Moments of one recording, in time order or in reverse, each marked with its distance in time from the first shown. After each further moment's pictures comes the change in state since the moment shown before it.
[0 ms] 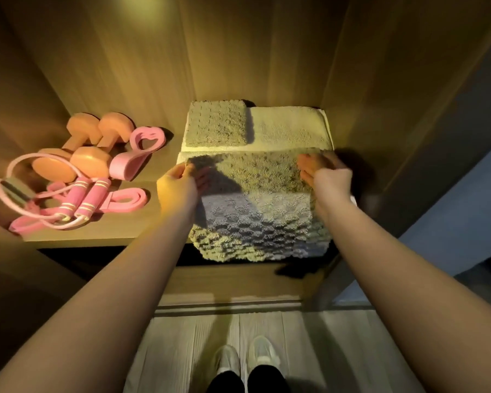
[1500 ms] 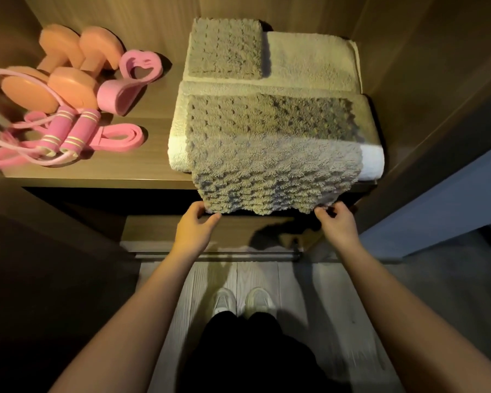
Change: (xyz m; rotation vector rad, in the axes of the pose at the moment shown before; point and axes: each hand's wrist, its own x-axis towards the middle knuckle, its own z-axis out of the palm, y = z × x) left_hand -0.027 -0.166 -0.071 0.673 -0.221 -0.041; right_hand -0.015 0.152 -0.105 -0.895 -0.076 0.066
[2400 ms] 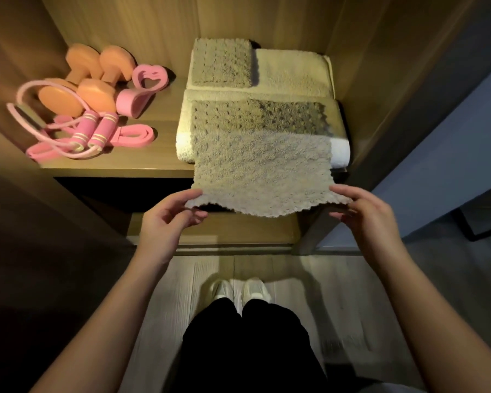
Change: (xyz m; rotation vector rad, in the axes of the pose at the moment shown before) left_hand -0.123 0.046 -0.076 -0.475 -0.016 0.318; right_hand -0.116 -0.037 -0.100 0.517 -0.082 -0.242
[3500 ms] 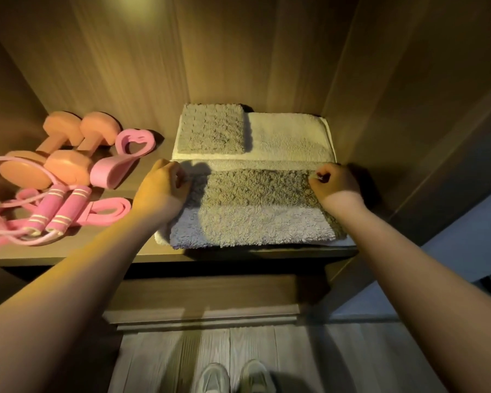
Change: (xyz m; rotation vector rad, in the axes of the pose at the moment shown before) left_hand 0.230 0.030 0.021 0.957 0.009 0.346; right_hand 0.211 -0.050 0.065 -0.823 0.114 -0.115
